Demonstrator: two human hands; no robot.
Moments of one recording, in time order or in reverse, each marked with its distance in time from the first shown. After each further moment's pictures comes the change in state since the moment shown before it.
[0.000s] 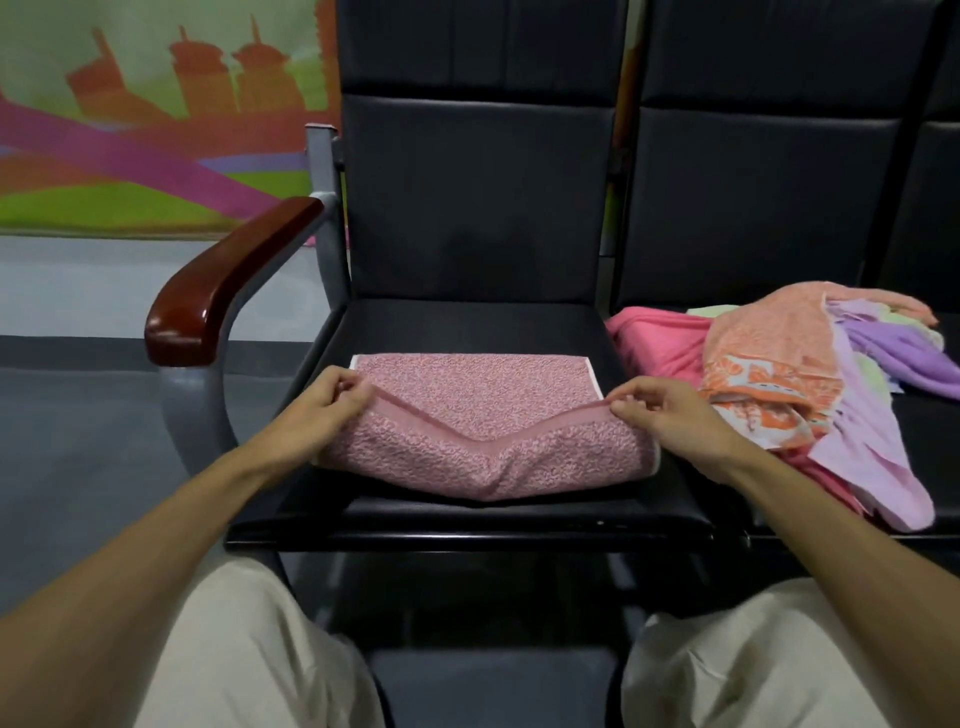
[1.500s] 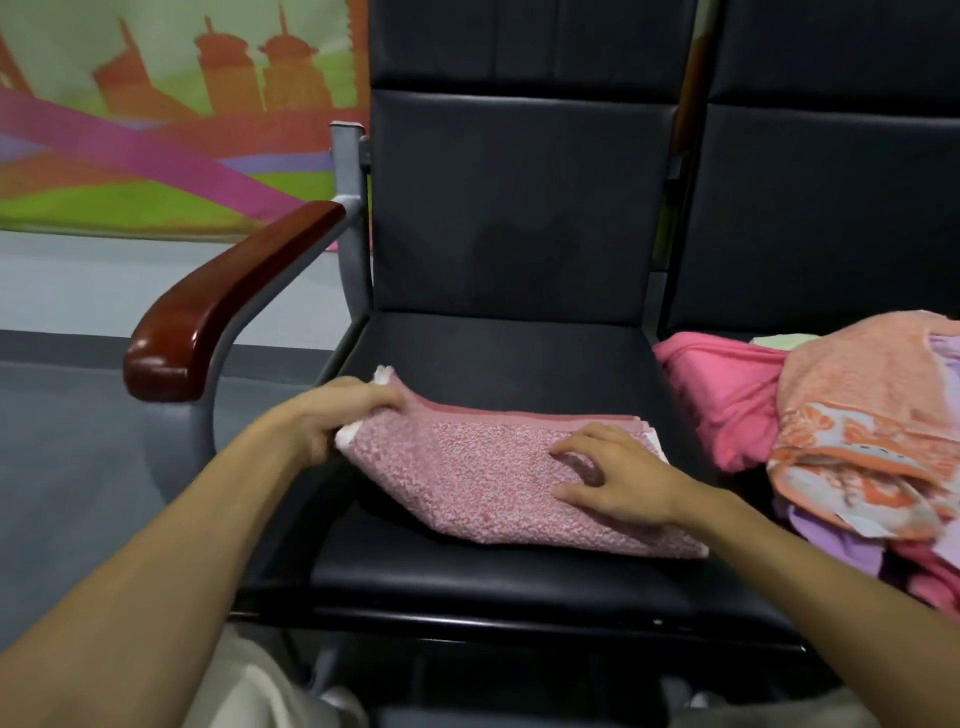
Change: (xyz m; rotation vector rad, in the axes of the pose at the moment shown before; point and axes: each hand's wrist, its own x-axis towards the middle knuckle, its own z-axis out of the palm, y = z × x) left_hand 0.071 0.031 -0.004 -0.295 -0.070 -0.624; right_hand 0.074 0.013 0.073 -0.619 -0.423 -0.187
